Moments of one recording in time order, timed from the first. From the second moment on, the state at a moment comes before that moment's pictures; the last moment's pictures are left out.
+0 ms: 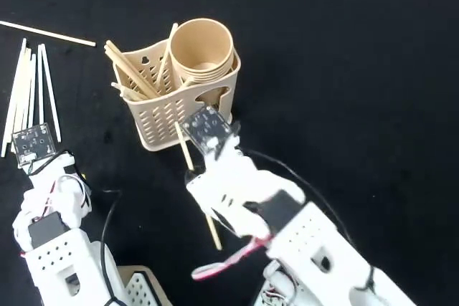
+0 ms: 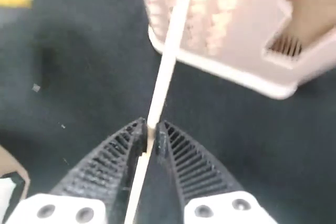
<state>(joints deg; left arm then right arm) -35.8 -76.0 83.1 52.8 -9.7 -43.5 -60.3 62.3 52.7 -1.1</state>
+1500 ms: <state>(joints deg) -35.8 -76.0 83.1 52.8 -9.7 -39.8 -47.1 57.3 -11.3 13.2</state>
